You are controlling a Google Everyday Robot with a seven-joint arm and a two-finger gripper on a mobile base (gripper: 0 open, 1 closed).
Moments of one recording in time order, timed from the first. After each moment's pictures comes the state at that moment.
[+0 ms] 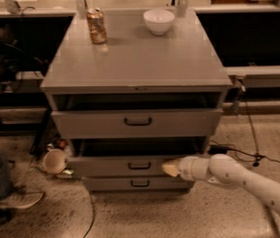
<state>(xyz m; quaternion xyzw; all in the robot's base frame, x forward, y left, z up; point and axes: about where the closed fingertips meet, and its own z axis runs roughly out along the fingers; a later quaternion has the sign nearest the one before) 0.603 -0.125 0.428 -0.28 0.85 0.27 0.36</state>
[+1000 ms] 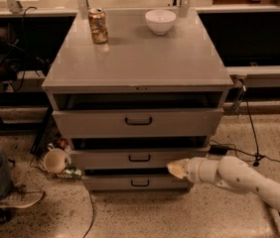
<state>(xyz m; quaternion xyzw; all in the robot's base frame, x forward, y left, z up) 0.585 -0.143 0.457 -0.28 0.84 0.26 0.38</state>
